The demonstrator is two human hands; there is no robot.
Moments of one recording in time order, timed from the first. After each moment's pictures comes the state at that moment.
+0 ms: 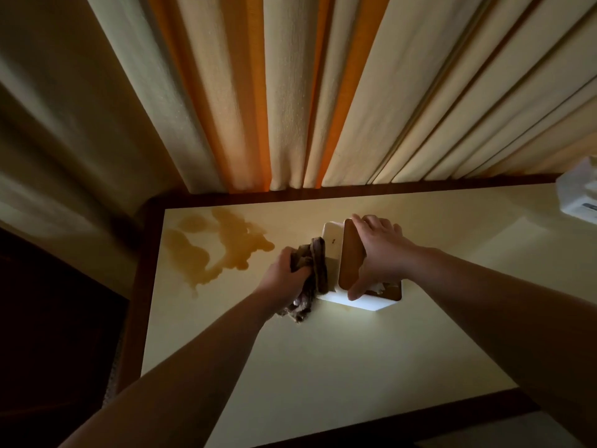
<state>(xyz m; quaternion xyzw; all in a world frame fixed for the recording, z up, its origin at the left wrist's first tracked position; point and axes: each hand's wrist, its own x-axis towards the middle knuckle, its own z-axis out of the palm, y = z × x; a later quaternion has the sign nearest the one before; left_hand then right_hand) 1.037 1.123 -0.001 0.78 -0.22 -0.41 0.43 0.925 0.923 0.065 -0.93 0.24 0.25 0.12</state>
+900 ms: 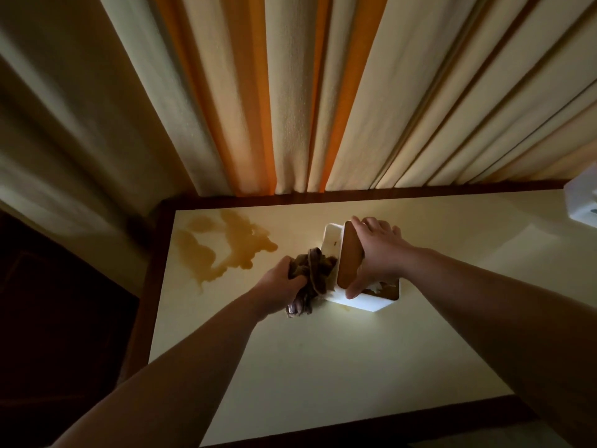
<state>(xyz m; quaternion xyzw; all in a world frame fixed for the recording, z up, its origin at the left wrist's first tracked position) 1.038 1.137 -0.010 0.79 -0.26 -0.43 0.36 0.923 0.921 0.063 -0.94 0.23 0.24 0.12</state>
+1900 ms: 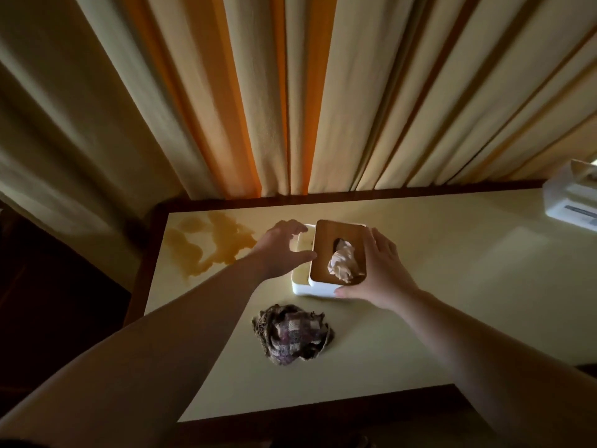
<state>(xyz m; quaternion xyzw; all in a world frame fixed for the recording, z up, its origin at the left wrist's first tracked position) 1.020 1.087 0.047 0.83 -0.41 -0.22 0.30 0.824 0.933 0.048 -0.93 0.29 0.01 0.25</state>
